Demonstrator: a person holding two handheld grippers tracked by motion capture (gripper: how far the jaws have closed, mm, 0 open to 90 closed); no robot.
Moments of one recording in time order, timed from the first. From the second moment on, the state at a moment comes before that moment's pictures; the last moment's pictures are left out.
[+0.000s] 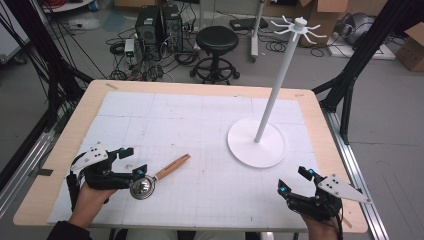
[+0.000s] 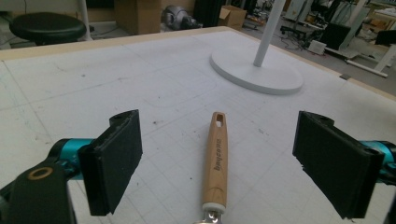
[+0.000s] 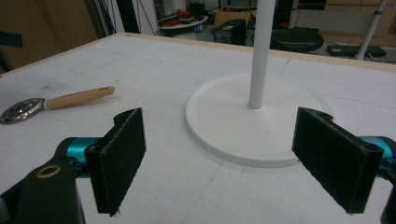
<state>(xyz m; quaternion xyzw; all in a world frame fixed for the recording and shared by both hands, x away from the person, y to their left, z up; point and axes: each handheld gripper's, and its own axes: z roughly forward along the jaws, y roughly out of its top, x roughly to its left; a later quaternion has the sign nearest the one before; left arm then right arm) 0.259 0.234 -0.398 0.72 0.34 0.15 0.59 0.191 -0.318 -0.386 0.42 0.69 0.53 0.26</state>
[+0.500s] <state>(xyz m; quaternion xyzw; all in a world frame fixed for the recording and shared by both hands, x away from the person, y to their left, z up) 0.260 0.233 -0.402 0.72 0.35 0.16 0.58 0.188 -0.318 -0.383 0.43 0.68 0.53 0.26</state>
